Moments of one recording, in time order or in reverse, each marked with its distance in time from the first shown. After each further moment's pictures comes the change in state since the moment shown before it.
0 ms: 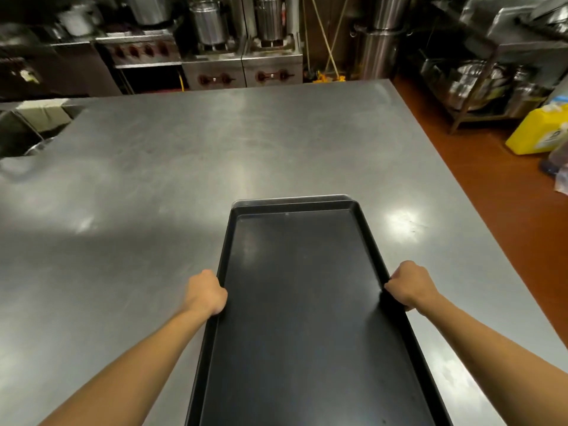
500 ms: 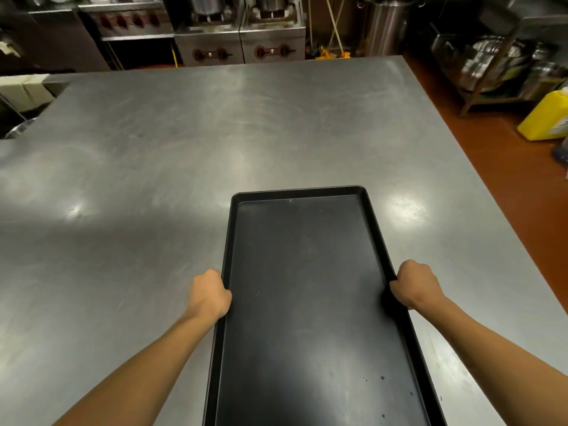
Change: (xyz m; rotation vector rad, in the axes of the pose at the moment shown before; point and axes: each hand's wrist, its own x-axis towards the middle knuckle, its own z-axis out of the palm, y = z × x) left_hand 0.050 -0.005 0.032 0.024 0.021 0.029; right_hand 0.042 -0.012 0.028 -0.185 0.056 0.017
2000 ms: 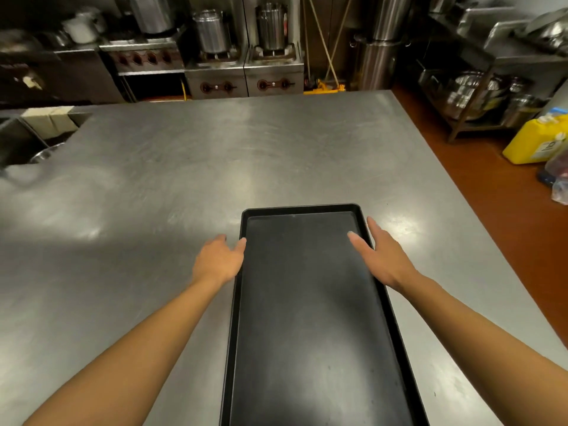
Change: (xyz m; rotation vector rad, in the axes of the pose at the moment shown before) left_hand -0.022 0.036 -0.101 -0.228 0.126 0.106; right_hand -0.083 -0.076 -0.075 0.485 0.052 -0.439
